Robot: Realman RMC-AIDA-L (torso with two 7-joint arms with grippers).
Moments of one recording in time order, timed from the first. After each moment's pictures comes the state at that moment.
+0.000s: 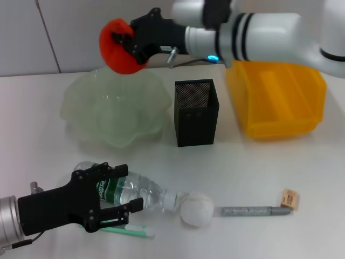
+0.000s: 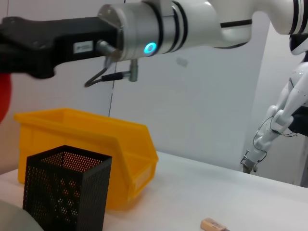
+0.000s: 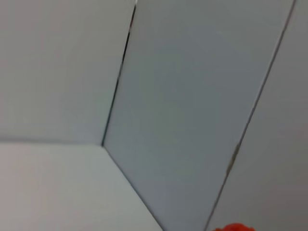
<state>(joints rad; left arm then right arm) -0.65 -2.05 -0.27 0.28 2.82 1.73 -0.84 0.98 2.08 1.86 0.56 1.61 -0.74 1.23</state>
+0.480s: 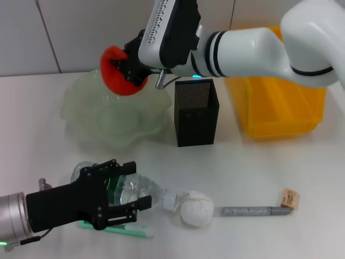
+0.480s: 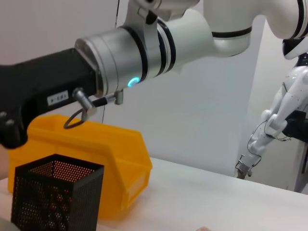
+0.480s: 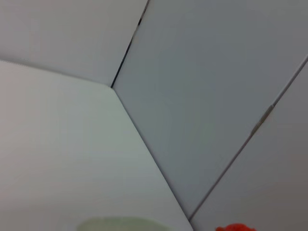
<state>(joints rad) -0.66 -2.06 -0.27 0.28 2.82 1.73 -0.84 1.00 2.09 1.59 0.55 1.61 -0.53 1.23</state>
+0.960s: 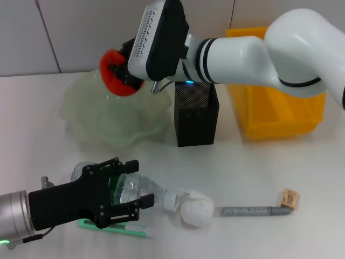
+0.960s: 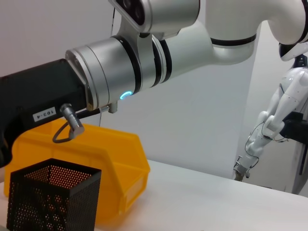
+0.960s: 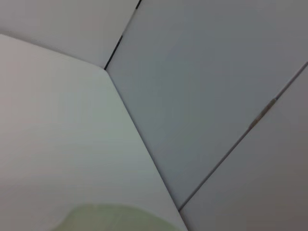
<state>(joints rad) -0.67 -2.06 -0.27 0.27 2.82 1.73 -0.84 1.00 2.09 1.45 0.56 1.67 -0.39 1.23</state>
